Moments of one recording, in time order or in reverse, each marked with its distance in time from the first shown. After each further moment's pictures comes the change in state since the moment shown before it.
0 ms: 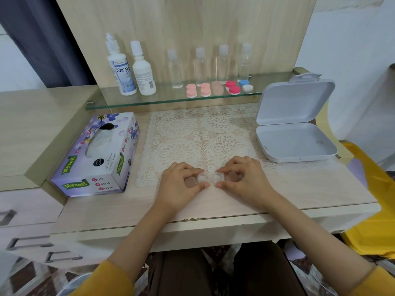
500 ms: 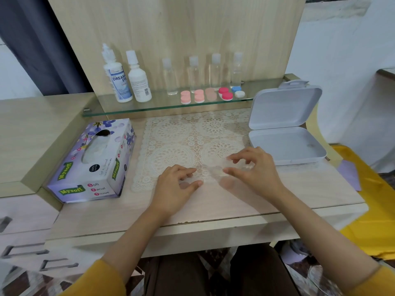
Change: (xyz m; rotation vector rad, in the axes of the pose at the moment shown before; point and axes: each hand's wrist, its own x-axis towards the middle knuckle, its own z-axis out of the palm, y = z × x) left_hand 0.002 0.003 -0.001 -0.025 -0.021 -0.062; right_hand 0.004 0.003 -0.032 0.078 0.196 0.052
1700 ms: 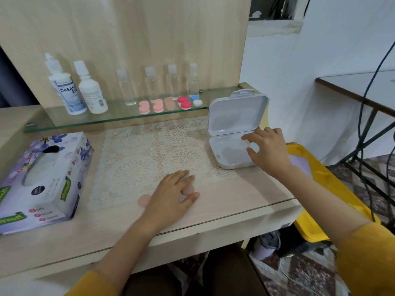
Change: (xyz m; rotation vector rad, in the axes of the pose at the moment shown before) left_hand 0.013 0.026 0.053 0.176 -0.233 0.282; right_hand 0.033 0.088 -0.090 -0.728 0.318 -0.340
